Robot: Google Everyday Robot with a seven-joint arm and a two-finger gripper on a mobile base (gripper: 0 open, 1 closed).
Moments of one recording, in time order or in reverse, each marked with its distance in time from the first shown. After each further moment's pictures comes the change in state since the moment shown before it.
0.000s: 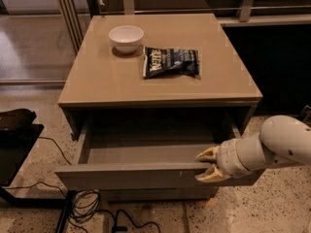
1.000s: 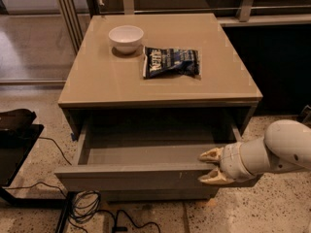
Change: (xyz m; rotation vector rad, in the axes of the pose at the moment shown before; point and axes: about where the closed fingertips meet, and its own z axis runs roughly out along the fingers) arm 0.001 0.009 -0.002 0.001 -0.010 0.000
